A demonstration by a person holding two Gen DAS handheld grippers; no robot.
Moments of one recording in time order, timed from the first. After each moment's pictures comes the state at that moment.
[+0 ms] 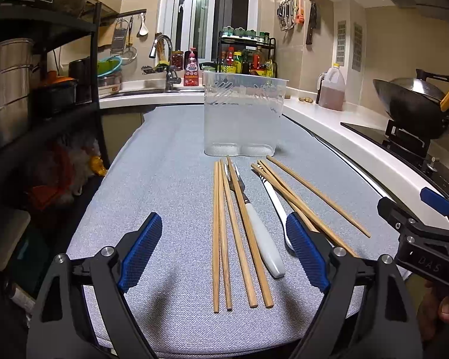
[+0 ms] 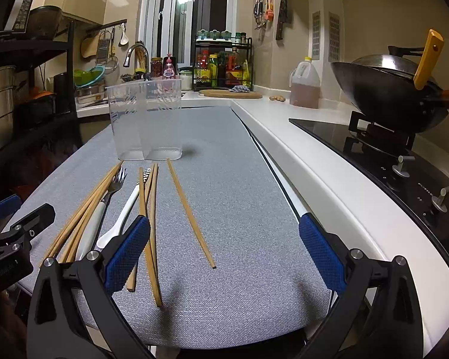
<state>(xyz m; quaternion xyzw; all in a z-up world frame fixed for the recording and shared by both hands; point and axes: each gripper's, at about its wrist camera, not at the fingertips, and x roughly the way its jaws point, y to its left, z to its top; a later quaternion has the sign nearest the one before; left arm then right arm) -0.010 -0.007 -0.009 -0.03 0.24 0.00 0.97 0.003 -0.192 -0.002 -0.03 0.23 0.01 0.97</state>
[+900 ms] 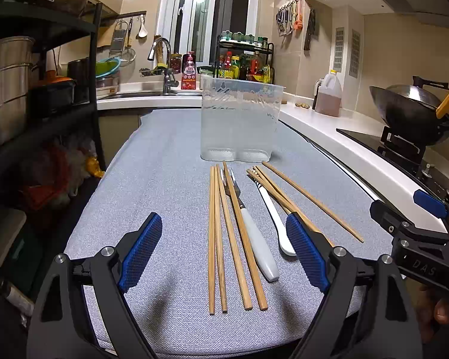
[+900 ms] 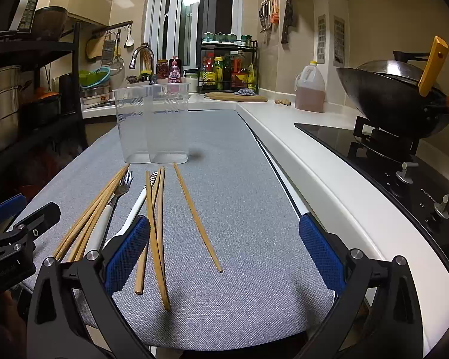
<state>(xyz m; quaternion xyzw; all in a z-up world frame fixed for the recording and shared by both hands) -0.013 -0.003 -0.006 -0.04 0.23 0.00 0.97 0.004 -0.188 0.003 -0.03 0.23 0.02 0.97</state>
